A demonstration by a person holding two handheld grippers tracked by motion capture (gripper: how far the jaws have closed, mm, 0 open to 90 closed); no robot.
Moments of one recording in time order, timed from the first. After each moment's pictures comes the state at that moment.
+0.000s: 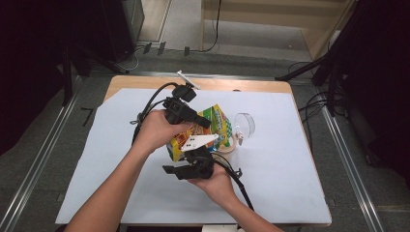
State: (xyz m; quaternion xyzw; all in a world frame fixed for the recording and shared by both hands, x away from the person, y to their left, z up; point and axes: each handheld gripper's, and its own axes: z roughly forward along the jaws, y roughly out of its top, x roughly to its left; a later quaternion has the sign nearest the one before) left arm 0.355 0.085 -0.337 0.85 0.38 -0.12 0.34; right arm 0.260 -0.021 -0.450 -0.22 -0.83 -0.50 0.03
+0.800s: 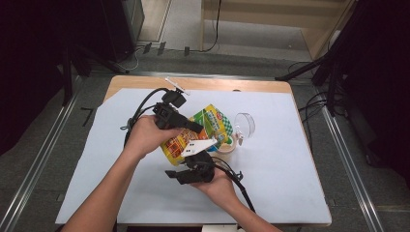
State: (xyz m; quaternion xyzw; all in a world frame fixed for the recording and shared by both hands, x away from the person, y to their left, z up) left arm 0.344 0.111 -0.347 0.85 0.36 -0.13 0.36; right arm 0.256 -0.022 -0.464 -0.21 -0.85 -0.48 0.01
